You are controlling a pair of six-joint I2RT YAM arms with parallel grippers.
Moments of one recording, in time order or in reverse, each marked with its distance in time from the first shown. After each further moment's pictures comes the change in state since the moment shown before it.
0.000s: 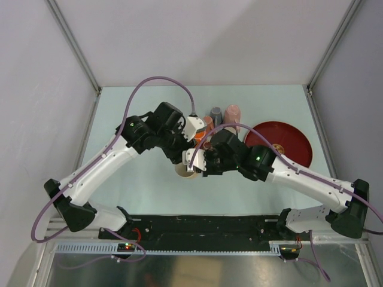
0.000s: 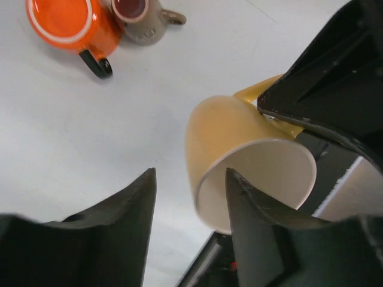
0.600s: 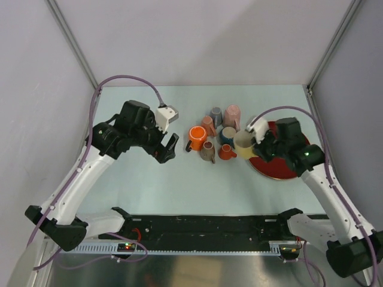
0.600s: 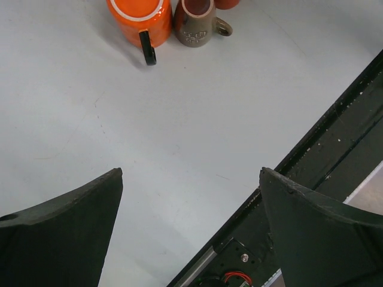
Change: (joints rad) left arm 0.221 -0.189 -0.111 0.074 0.067 -0.049; right arm -0.638 -0.290 -0.216 -0.135 -0.084 0.167
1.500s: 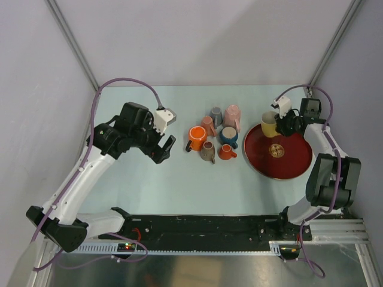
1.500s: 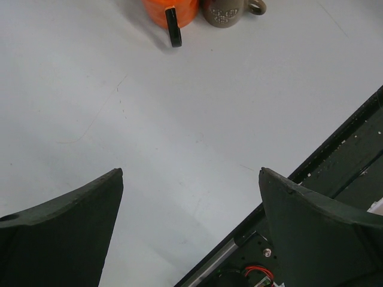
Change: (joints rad) left arm 0.051 -0.012 -0.052 0.003 -0.053 0.077; right arm -0.574 0.565 0.098 0.349 -0.189 -0.241
